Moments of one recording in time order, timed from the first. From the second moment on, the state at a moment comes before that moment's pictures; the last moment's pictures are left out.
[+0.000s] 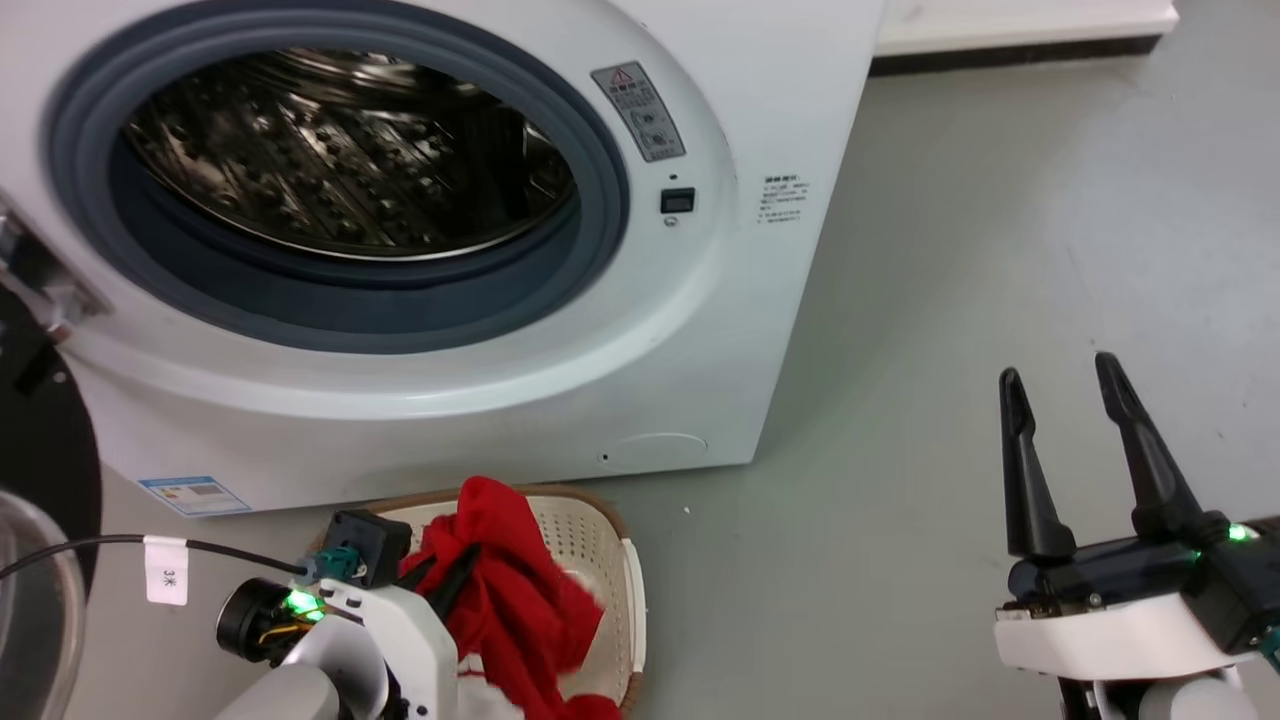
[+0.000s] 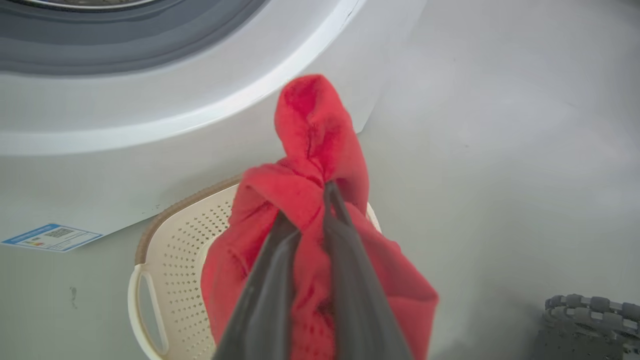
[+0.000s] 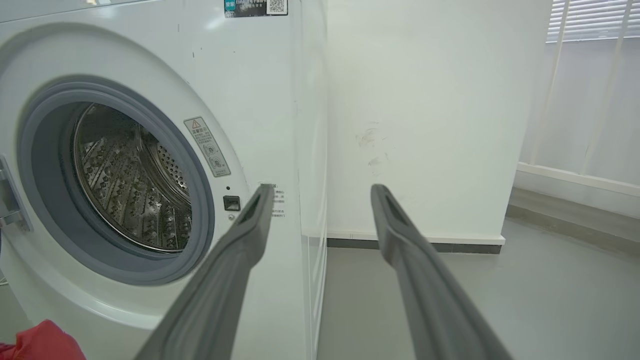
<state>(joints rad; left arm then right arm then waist) -0.30 0.54 -0.72 0.32 -0.71 0.00 0.02 0.00 -0.05 0.03 -0.17 0.07 0.13 -0.26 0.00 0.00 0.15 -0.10</state>
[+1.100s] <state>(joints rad) -0.80 0.29 -0.80 1.22 -0.65 -0.08 -0.01 -0.30 -0.05 0.03 -0.25 0.16 0.13 -0.26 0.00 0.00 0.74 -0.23</state>
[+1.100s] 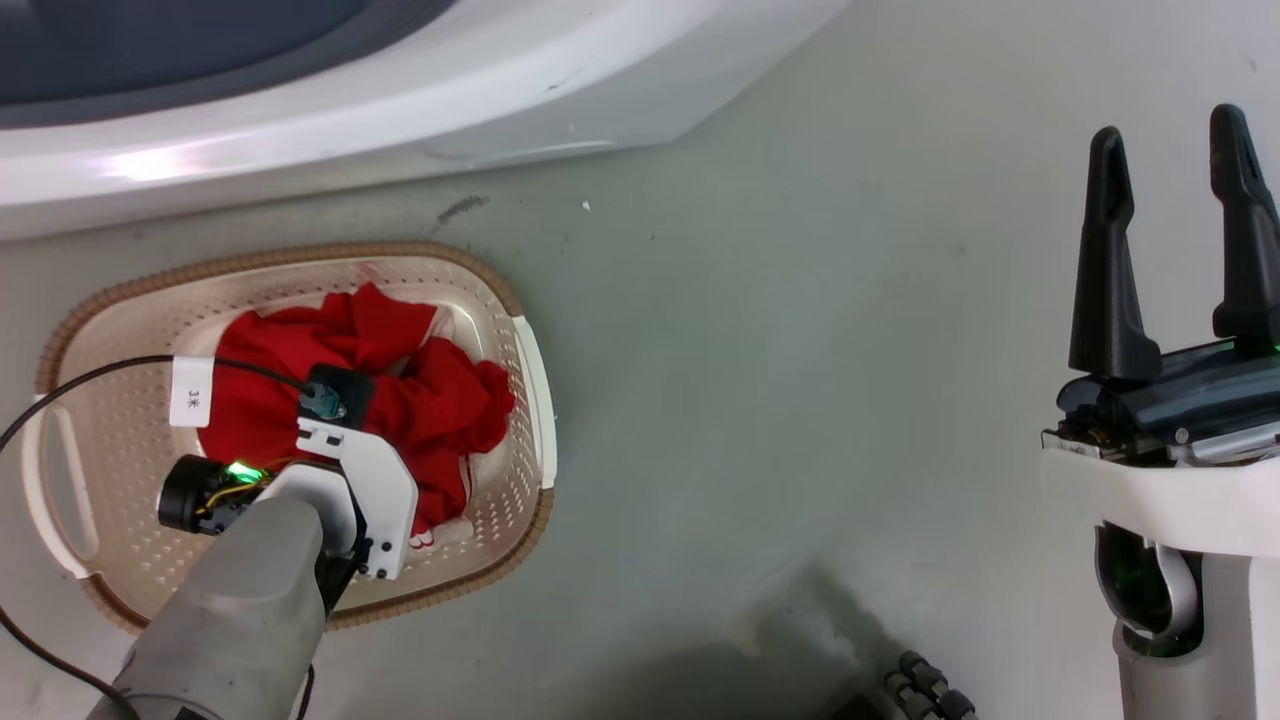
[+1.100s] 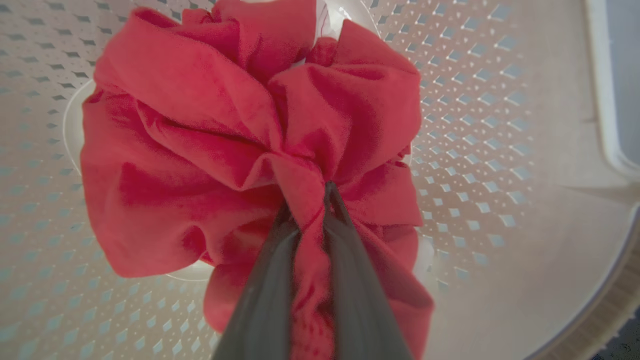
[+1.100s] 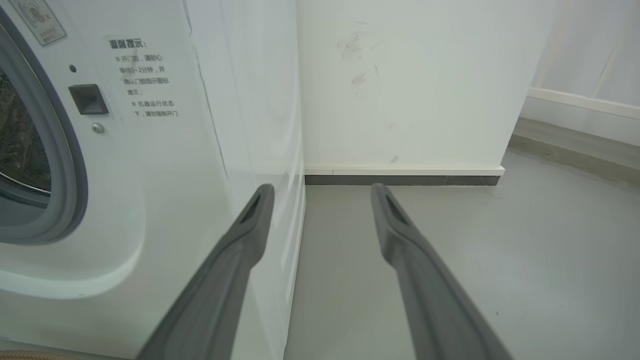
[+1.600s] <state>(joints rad) -0.85 0.29 -0.88 1.28 -0.57 -0.02 -0.02 -0.33 -0.05 0.04 -0.24 0.18 0.13 -0.26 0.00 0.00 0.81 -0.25</state>
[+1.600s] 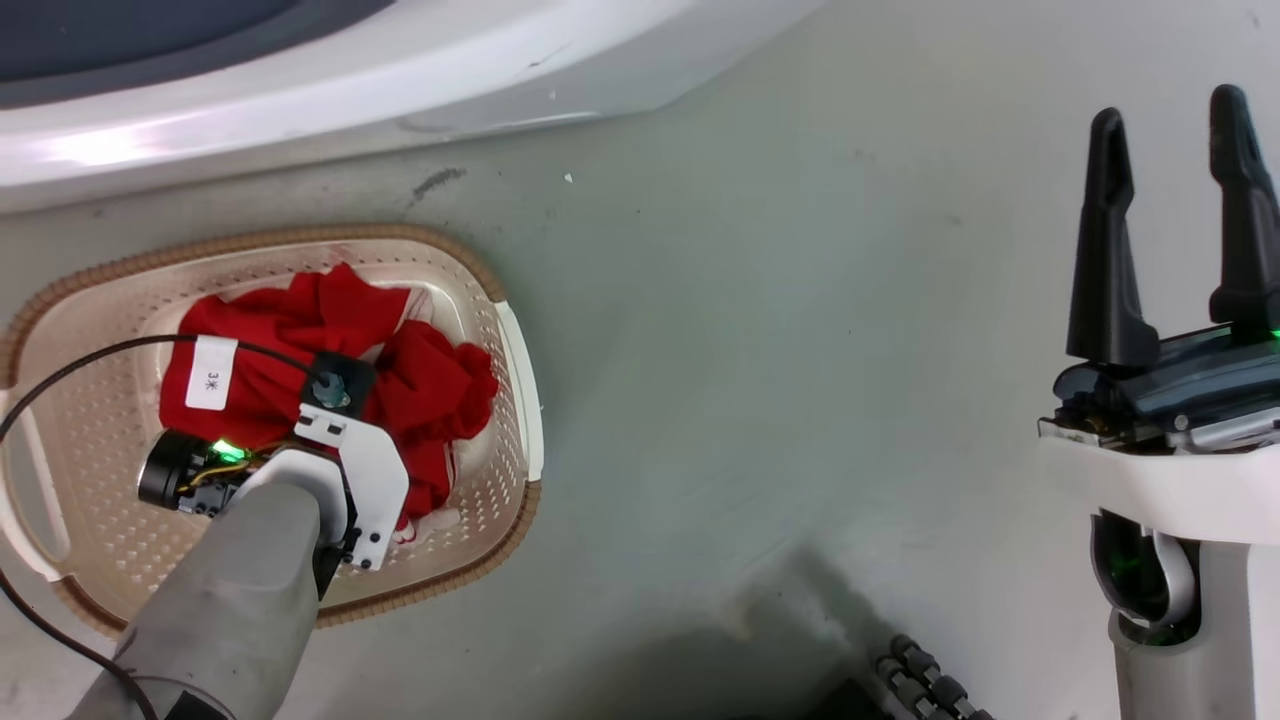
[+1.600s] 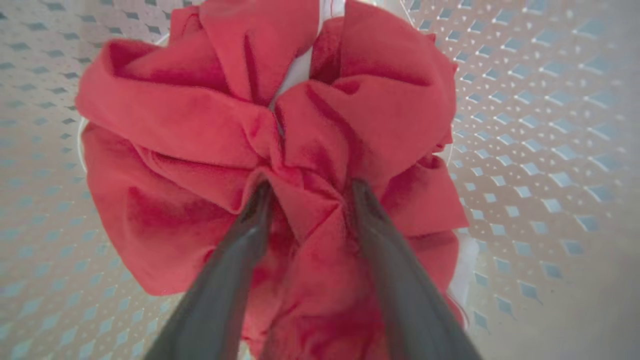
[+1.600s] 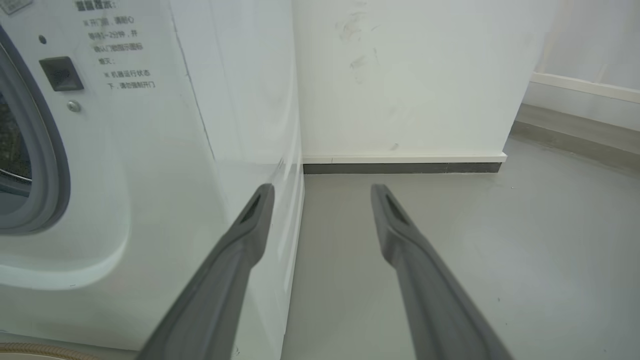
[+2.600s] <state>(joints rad) -0.38 0.23 -0.43 0.62 -0.42 0.13 -0.26 -0.08 -0.05 0.04 -0.11 0.08 0.13 -0.26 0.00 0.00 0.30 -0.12</state>
